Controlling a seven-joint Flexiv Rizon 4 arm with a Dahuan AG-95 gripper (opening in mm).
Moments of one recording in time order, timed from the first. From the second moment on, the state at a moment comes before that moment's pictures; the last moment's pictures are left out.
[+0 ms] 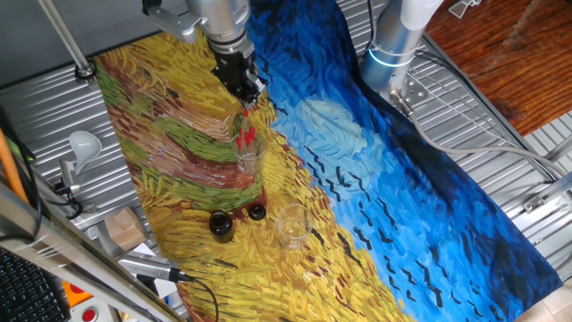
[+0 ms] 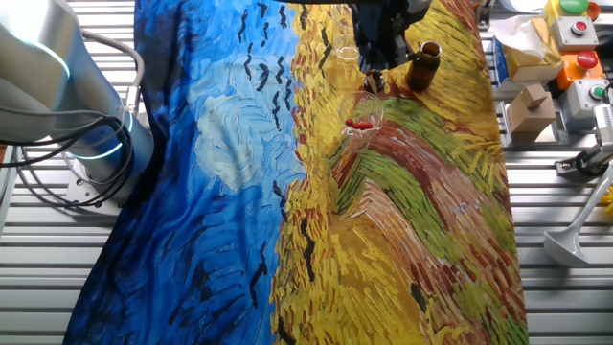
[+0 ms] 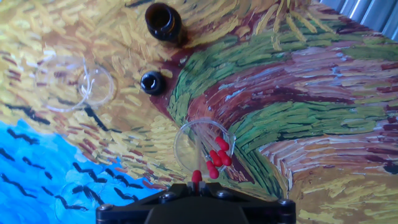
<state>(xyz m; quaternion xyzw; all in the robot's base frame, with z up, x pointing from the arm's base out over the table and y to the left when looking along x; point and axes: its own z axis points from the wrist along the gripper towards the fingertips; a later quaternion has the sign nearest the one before) 0.453 0.053 0.260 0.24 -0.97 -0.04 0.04</state>
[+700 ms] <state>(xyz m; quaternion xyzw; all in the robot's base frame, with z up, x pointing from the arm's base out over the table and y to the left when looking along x) 0.452 0.053 0.260 0.21 -0.98 -0.04 0.03</state>
